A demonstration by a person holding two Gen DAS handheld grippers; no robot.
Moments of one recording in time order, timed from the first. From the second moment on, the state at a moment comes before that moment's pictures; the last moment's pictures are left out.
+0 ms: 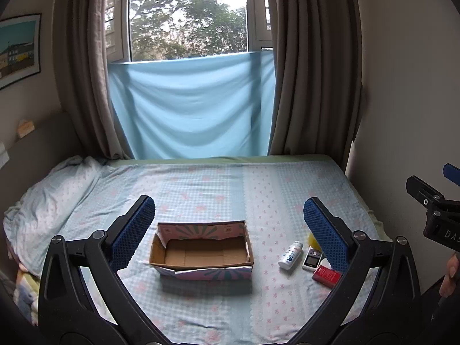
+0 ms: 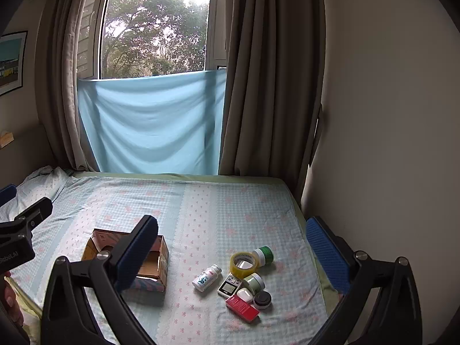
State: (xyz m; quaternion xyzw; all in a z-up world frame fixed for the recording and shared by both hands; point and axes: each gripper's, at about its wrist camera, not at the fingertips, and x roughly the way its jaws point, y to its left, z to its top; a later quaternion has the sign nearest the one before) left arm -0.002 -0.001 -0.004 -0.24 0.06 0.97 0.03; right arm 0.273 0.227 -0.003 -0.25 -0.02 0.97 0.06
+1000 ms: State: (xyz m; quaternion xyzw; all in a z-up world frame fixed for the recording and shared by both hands) left arm -0.002 0.002 -0.001 -0.24 0.06 0.96 0.09; right arm 0.275 0.229 -0.005 -0.25 -0.02 0.97 0.06
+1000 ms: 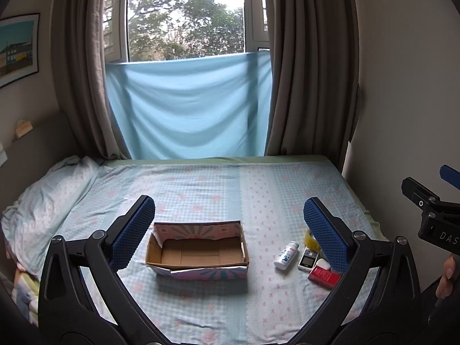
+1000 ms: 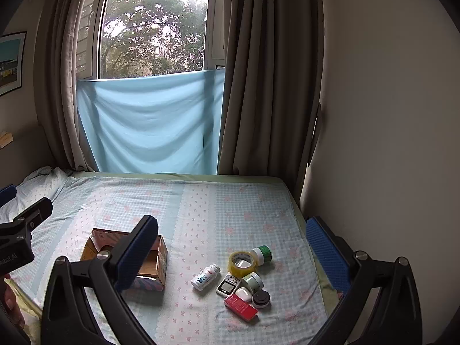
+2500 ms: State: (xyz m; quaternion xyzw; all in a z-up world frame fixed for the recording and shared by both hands) left arm -0.005 -0.007 0.003 -0.24 0.08 0.94 0.23; right arm 0.275 0.227 -0.005 -0.24 -0.02 0.97 0.07
